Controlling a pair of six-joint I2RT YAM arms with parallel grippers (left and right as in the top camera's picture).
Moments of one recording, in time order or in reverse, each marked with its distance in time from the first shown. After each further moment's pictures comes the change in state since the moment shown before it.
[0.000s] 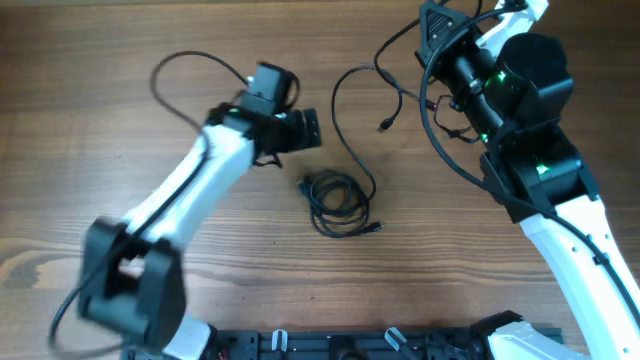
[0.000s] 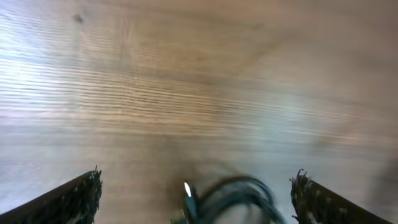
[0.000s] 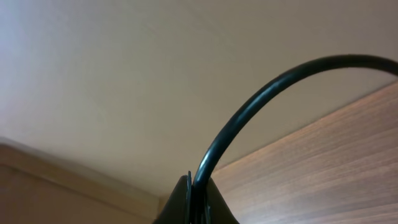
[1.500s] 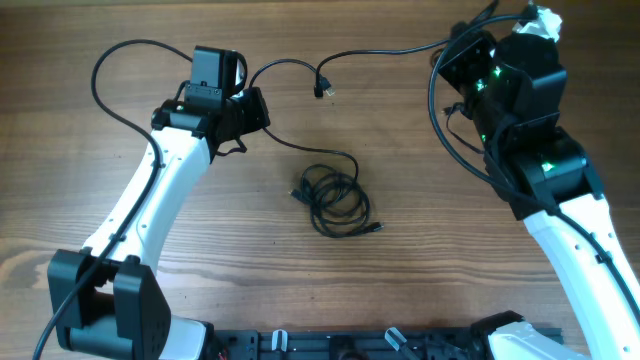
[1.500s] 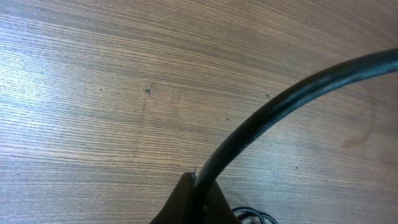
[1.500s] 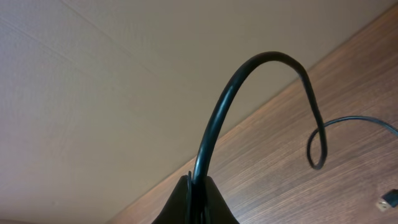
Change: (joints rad) left arm 0.174 -0.091 -0.001 0.048 0.013 0.082; right arm -0.033 0.001 0.000 -0.193 0.220 -0.035
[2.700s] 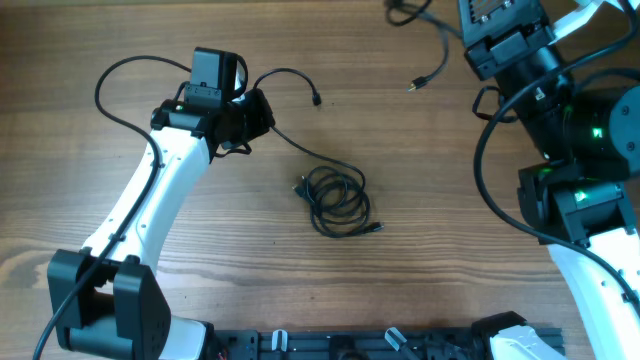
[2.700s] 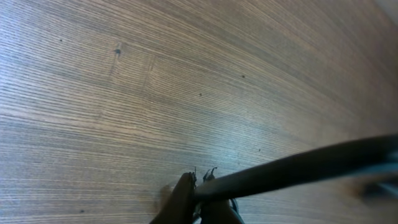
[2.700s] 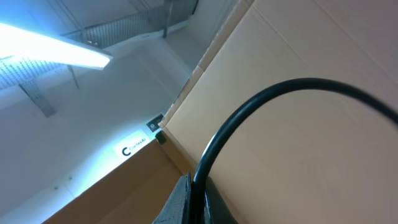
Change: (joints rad) left arm 0.002 0.000 0.000 -0.037 0.134 -0.164; right arm -0.044 -0.108 -0.005 0.695 -0.576 0.089
